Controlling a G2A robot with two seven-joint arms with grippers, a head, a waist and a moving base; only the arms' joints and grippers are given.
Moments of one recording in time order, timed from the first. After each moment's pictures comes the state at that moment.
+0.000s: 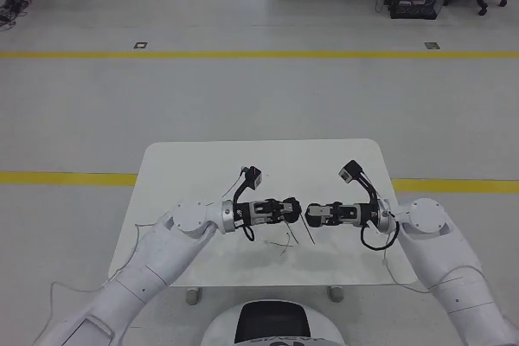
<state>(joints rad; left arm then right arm) 1.13 -1.18 -0.83 -1.35 -0.49 -0.24 -0.89 -1.33 -1.06 1.26 -1.44 0.39 -0.34 1.28</state>
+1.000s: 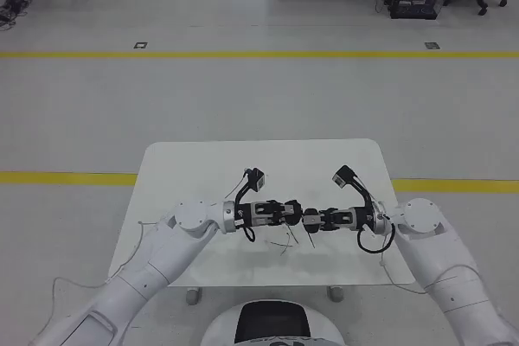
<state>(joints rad) 1.10 -1.19 -0.80 -1.31 -0.54 -0.25 -0.93 -1.32 -1.07 1.24 -1.42 0.37 -0.34 1.33</state>
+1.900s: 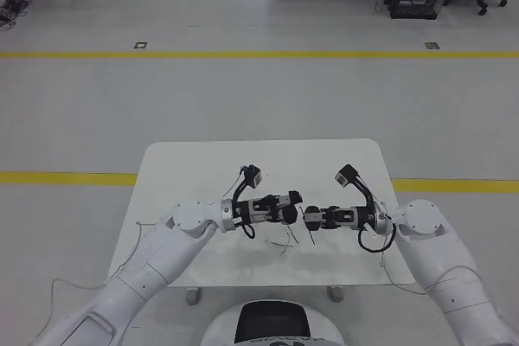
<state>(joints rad) 1.12 -1.19 -0.82 -1.32 -0.56 -0.30 -0.87 -1.33 -1.07 1.26 -1.41 0.39 -0.34 1.29</state>
